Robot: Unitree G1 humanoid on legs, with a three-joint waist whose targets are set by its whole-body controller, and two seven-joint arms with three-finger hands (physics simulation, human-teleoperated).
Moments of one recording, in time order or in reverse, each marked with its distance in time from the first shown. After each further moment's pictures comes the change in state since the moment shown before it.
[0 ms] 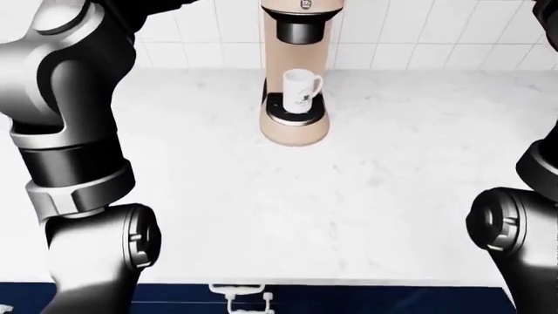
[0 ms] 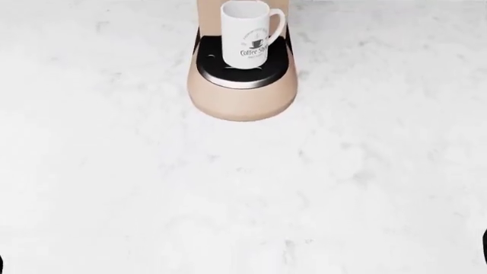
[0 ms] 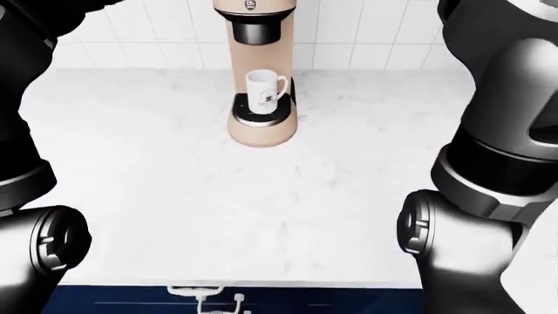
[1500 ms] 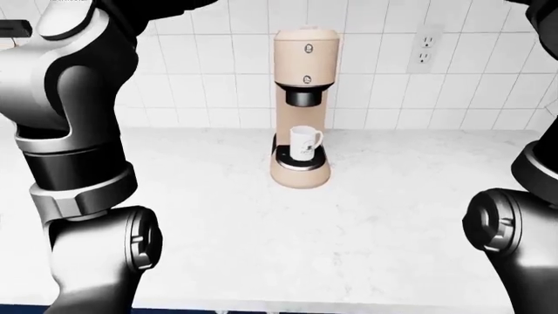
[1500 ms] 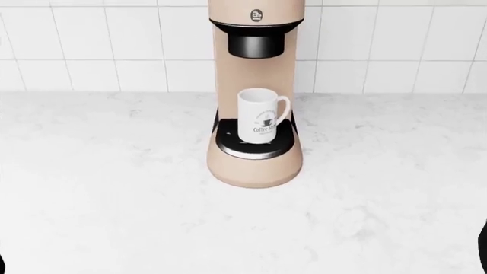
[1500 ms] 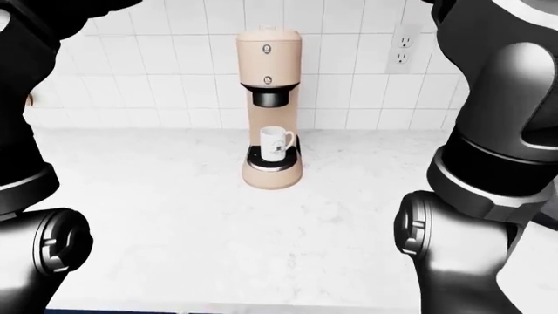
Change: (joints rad) left arm 0.016 -0.006 -0.003 -0.020 0.026 0.003 -0.025; right arm 0.006 0.014 0.001 -0.009 -0.004 0.004 0.004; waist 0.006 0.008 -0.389
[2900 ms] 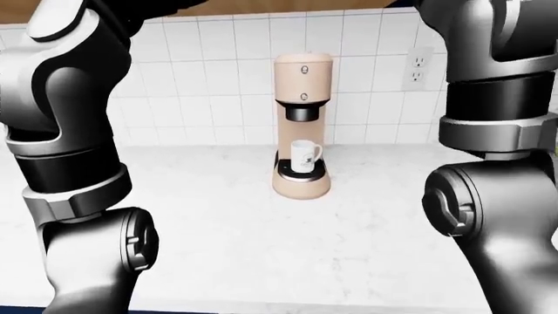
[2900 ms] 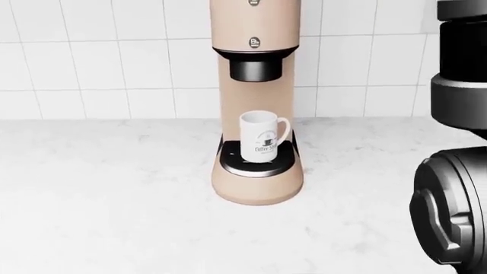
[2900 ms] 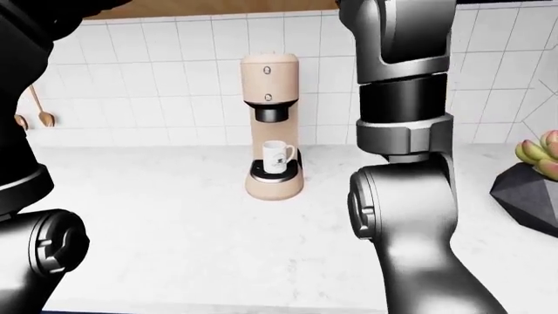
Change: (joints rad) left arm 0.011 0.018 0.013 -0.007 -0.036 -0.001 0.006; right arm -0.232 0.221 0.130 0.580 -0.302 -0.288 0.207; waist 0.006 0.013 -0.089
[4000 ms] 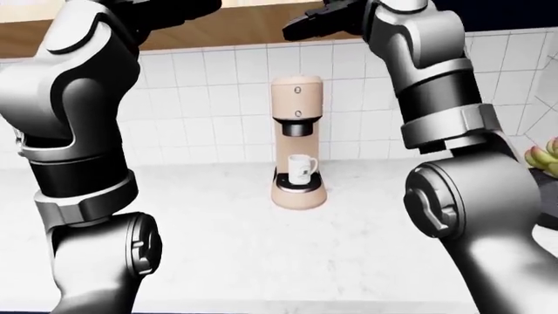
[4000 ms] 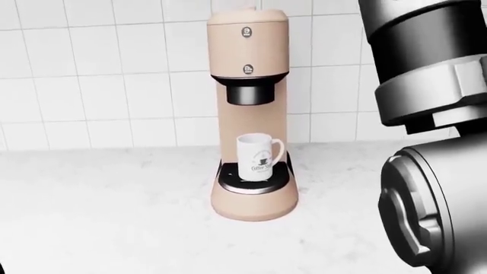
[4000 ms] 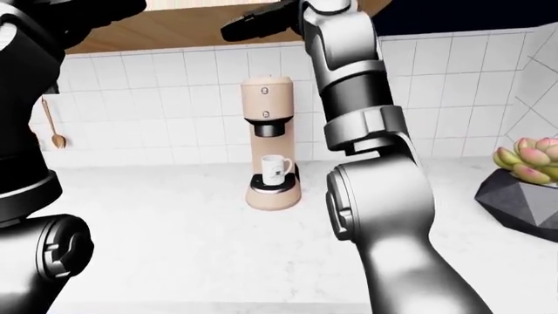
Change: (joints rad) left arm 0.034 -0.018 -0.007 -0.006 0.008 -0.028 -0.012; right arm -0.063 0.100 0.015 0.441 -0.114 -0.266 0.081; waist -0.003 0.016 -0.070
